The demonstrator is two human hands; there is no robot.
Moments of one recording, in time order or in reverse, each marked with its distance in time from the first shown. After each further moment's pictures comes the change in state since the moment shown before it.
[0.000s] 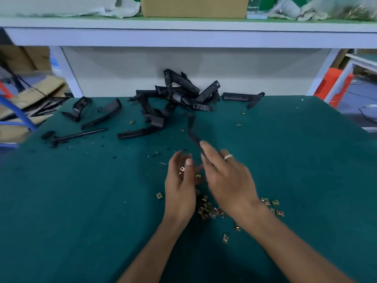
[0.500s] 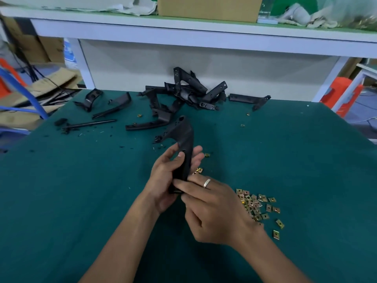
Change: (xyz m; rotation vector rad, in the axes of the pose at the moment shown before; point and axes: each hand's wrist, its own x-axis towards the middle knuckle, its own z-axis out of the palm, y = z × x) left_hand 0.012 0.031 -0.040 -0.595 -0.255 -0.380; right_hand -0.040 -0.035 -0.007 0.408 0.026 -0.404
